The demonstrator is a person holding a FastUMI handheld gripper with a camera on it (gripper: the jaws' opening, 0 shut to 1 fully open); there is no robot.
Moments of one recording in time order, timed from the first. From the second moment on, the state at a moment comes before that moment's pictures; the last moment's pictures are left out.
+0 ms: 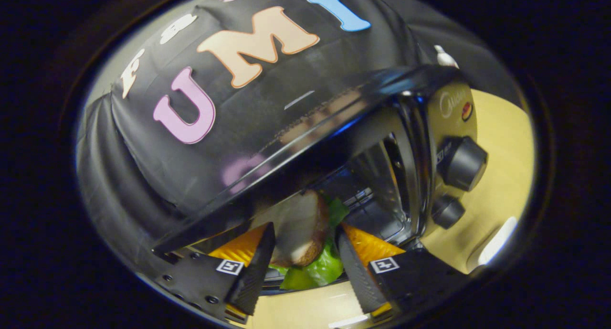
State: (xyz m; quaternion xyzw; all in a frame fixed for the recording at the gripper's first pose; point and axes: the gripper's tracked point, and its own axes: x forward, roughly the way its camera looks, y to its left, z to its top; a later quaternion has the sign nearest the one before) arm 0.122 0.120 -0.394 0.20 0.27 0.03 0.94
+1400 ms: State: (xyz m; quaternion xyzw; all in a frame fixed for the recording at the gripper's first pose) arm -0.112 0.055 -0.430 -0.01 0.45 0.11 0.89
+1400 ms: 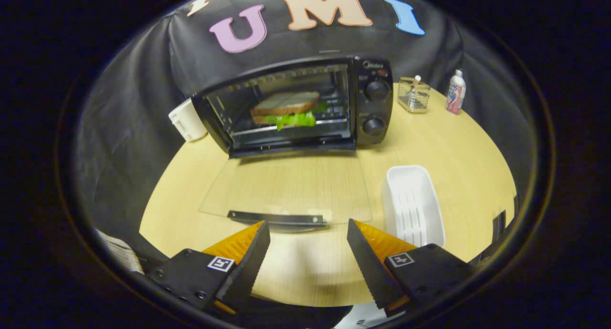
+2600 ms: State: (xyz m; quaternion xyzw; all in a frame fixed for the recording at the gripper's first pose) arm -0.051 0.064 -0.355 0.09 0.40 0.09 0.91
